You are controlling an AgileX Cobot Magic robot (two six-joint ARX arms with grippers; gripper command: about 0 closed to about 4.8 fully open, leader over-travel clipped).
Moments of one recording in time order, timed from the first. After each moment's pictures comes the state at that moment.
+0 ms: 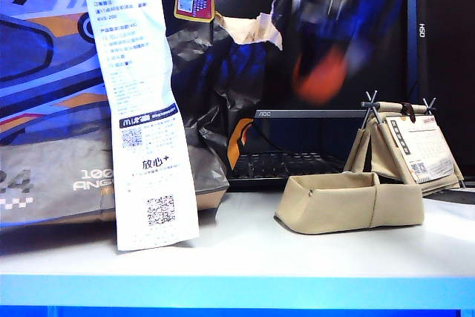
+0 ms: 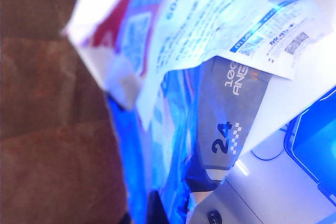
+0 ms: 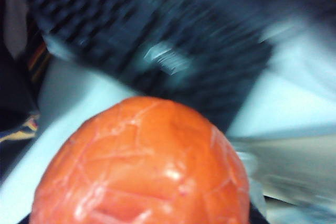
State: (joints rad) left arm -0.58 1.40 1.69 -1.42 -0.27 0.37; right arm 0.31 1.71 1.59 -0.66 -0.13 -0.18
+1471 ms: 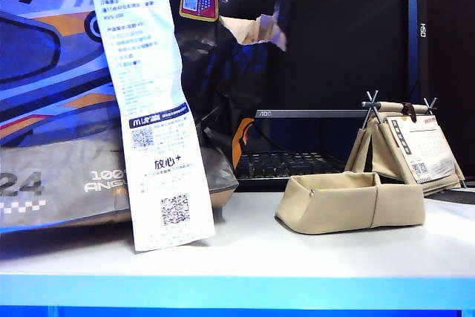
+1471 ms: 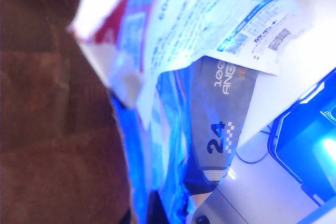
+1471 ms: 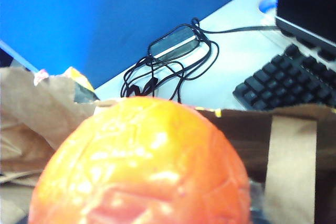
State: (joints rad) left arm -0.58 1.40 1.69 -1.42 -0.20 0.37; right arm 0.56 1.92 2.09 -0.76 -0.62 0.01
